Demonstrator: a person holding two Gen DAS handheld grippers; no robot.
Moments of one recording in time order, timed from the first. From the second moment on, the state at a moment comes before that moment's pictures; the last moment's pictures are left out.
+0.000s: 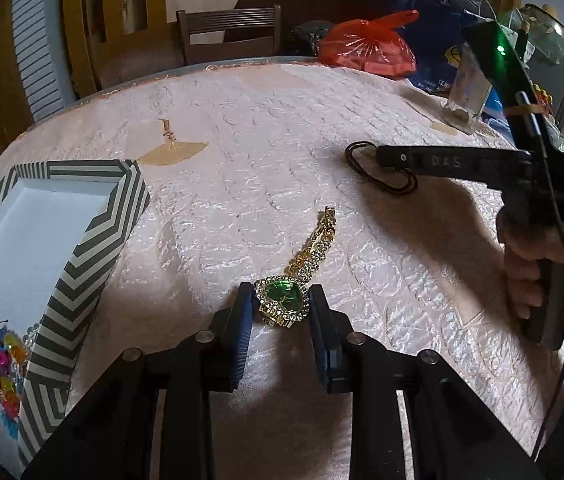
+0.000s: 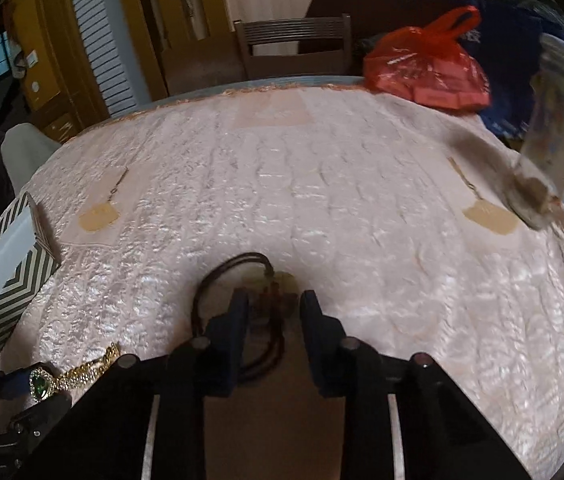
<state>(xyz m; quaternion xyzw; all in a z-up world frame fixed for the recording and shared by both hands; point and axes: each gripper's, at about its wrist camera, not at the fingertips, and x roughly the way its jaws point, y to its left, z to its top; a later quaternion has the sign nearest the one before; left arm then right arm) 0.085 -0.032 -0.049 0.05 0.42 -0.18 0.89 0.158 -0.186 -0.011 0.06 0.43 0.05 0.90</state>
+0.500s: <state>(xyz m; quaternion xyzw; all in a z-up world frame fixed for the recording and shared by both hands) 0.085 -0.031 -0.050 0.05 0.42 -0.18 0.89 0.173 -0.173 -0.008 0.03 0.43 0.06 0.90</state>
